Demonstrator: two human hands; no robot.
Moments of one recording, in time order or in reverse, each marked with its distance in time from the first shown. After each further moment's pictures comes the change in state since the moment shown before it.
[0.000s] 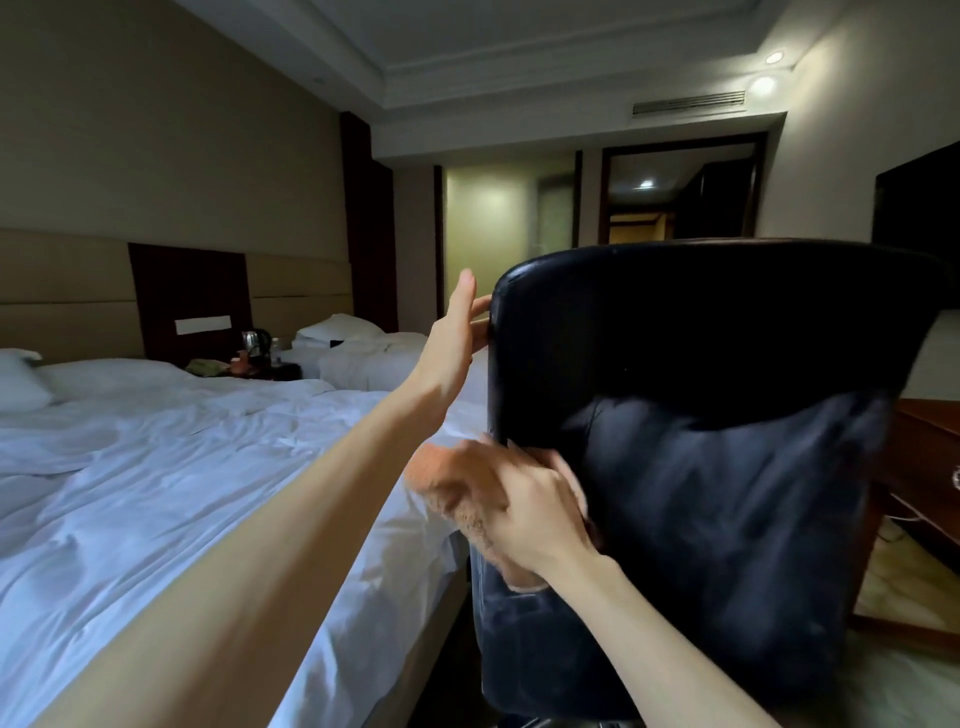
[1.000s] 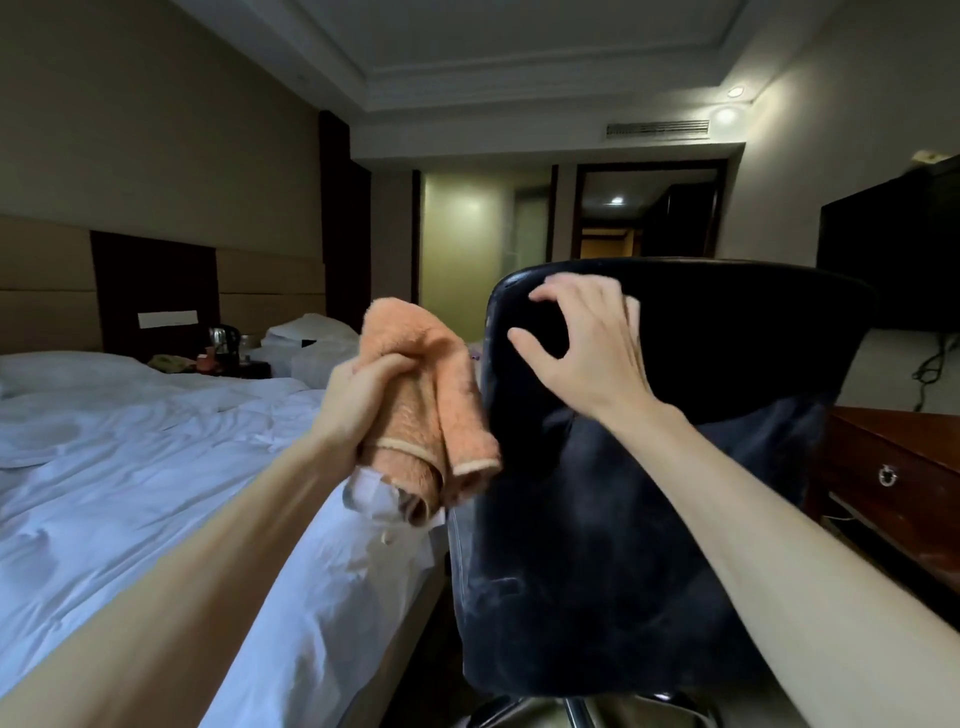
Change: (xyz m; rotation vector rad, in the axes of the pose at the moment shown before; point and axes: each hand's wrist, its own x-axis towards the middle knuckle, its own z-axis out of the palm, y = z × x) left_hand -0.062 -0.019 -0.076 -0.109 0.261 -0.131; right_hand 0.097 -0.011 -0.117 -0.311 0.242 -0.037
